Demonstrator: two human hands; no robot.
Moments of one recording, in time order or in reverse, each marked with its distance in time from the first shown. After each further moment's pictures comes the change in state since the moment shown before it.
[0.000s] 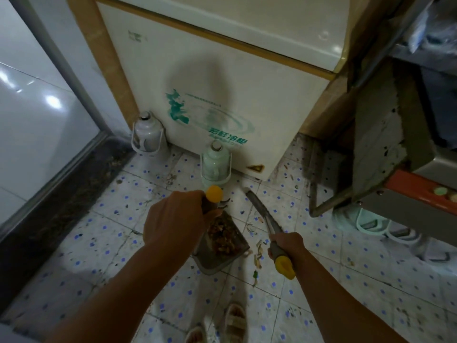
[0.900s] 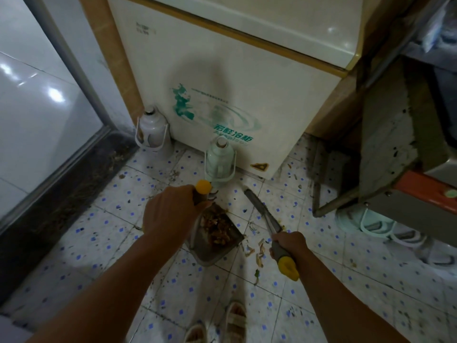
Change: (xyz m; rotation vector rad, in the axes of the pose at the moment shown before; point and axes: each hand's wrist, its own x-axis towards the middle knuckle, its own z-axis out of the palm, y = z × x) left_hand 0.024 -0.045 0.042 -0.025 0.046 -0.074; right_hand 0.005 0.006 0.019 -0.045 0.011 -0.053
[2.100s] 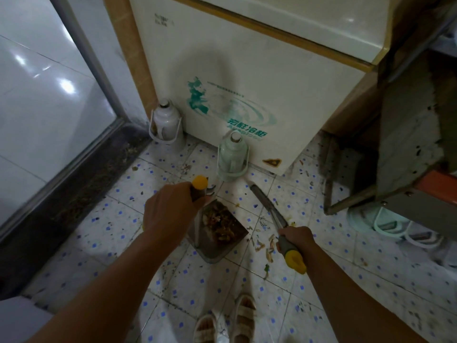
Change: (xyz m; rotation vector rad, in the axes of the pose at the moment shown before) left_hand -0.006 -0.044 -0.006 -0.140 -0.017 -0.102; right_hand -0.003 -0.008 0.027 0.048 -0.010 0.068
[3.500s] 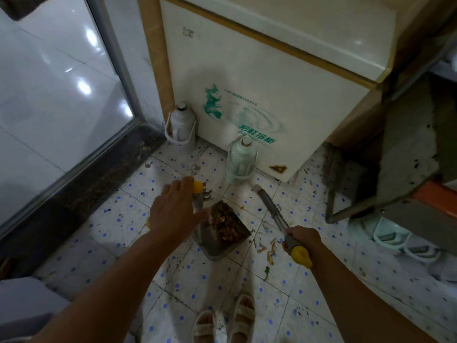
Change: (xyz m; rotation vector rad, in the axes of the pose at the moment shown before) left_hand -0.059 -0.033 -0.018 -0.016 -0.009 -0.006; right_hand -0.049 0.008 -0.005 -0.002 -0.012 -0.051
